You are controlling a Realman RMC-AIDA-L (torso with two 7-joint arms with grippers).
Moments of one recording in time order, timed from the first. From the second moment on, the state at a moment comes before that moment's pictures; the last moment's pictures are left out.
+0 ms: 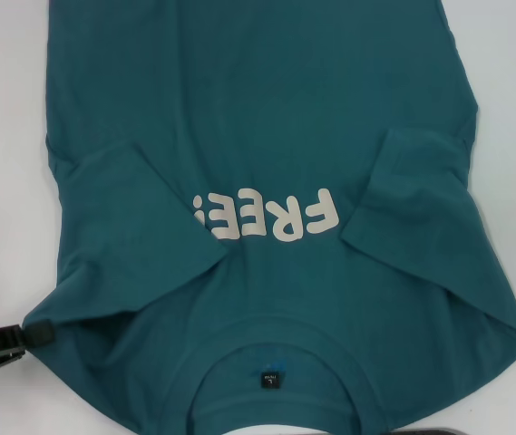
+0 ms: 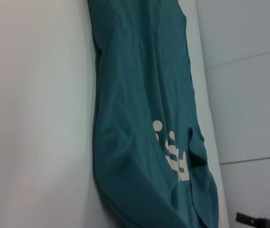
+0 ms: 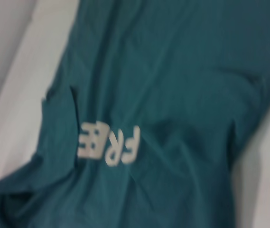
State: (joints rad) left arm -0.18 -2.07 -2.86 -0.68 -0.80 1.88 -2.11; right arm 0.45 1.84 -0.48 -0.73 -2.44 -1.85 2.16
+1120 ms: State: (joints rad) left arm -0.22 -2.06 -2.85 -0.68 -0.80 1.81 -2.12; right arm 0.45 1.86 -0.53 -0.69 -2.64 -1.90 2.19
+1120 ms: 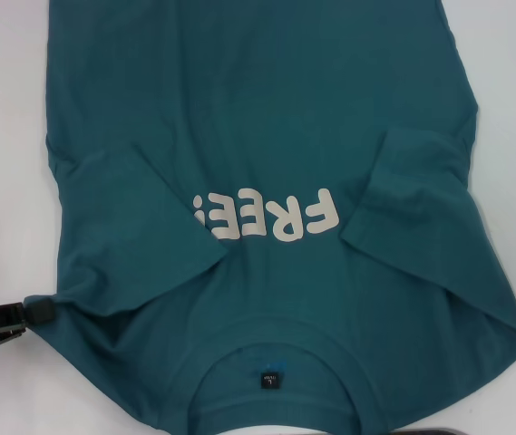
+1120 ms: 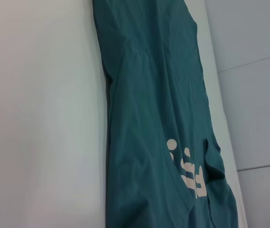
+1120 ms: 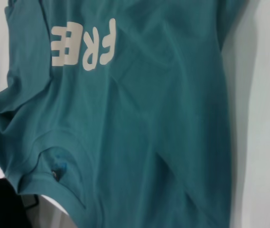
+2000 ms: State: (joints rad) left arm -0.22 -2.06 -2.85 -0.68 -0.80 1.80 -2.14; right arm 0.46 1.88 -0.54 -0.68 -2.67 -1.88 2.22
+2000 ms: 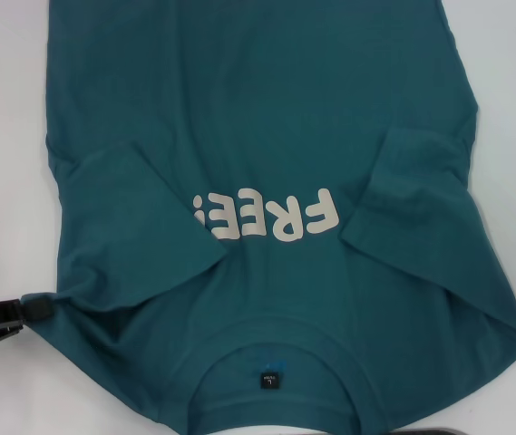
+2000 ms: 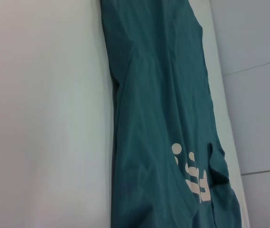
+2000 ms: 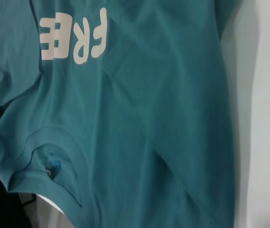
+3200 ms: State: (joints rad) left arm -0.23 -2.05 -2.85 -0.68 -0.80 1.80 -2.14; right arm 0.49 1.89 -0.55 -0.65 -2.67 -1.85 2.25
